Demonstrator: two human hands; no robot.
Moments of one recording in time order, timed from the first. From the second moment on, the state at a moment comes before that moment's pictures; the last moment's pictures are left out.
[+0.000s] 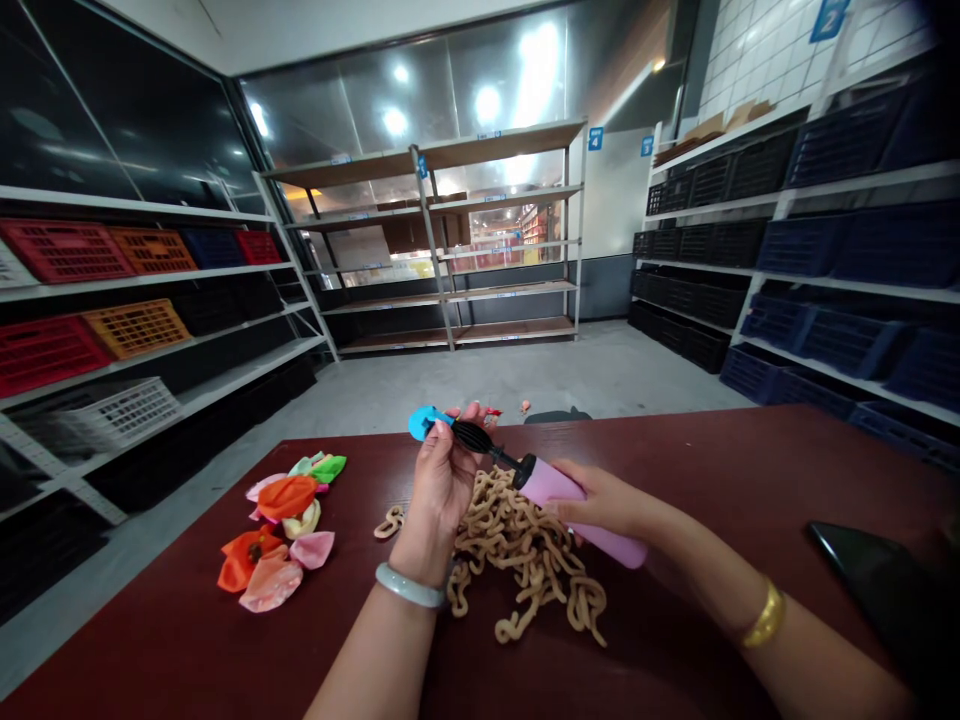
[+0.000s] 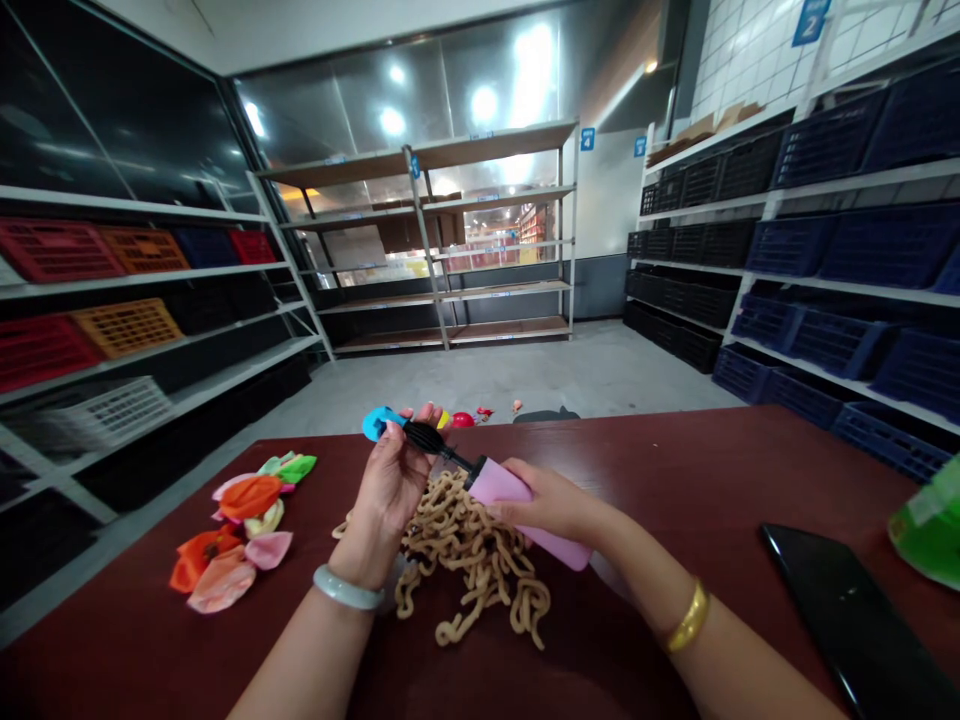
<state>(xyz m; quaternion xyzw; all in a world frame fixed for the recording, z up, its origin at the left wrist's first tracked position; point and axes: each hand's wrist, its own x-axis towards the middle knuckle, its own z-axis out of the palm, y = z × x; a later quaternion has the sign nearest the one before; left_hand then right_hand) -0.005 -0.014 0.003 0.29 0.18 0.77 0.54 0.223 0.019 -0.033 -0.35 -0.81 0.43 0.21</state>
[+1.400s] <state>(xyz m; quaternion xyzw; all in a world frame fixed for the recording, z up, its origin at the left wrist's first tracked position) 0.039 -0.029 -0.002 0.32 0.15 0.76 0.55 0.226 0.012 -0.022 -0.28 -0.78 0.52 0.22</state>
